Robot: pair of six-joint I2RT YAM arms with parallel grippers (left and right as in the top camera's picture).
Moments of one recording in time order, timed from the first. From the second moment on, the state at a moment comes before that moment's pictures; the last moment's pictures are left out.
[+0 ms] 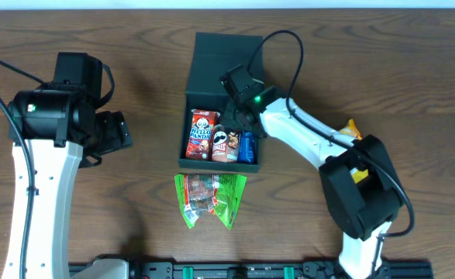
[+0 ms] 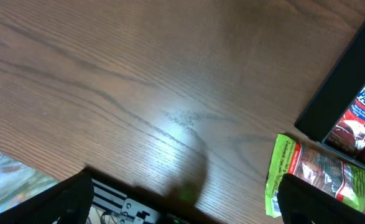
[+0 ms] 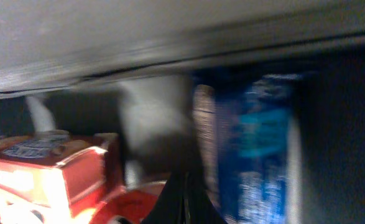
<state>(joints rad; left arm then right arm) -0.06 1.38 1.58 -1.57 -0.22 -0.38 0.58 2.00 1.42 -0.64 0.00 0.86</state>
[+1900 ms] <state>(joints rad) -0.06 1.38 1.58 -1.57 -0.22 -0.38 0.51 2.01 1.49 -0.78 0.24 0.53</state>
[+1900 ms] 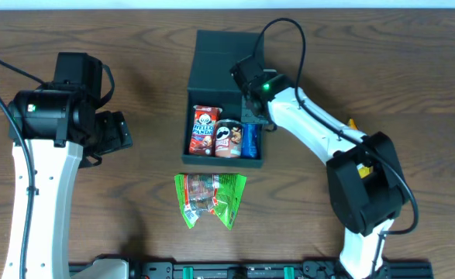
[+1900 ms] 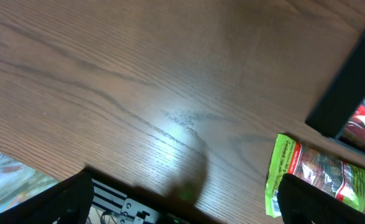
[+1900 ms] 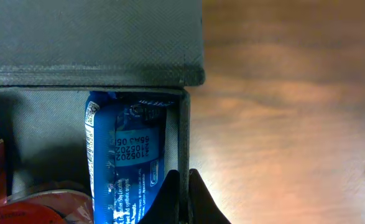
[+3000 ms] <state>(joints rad) -0.06 1.38 1.58 -1.57 -0.22 -0.38 0.29 2.01 1.49 -0.76 0.12 0.21</state>
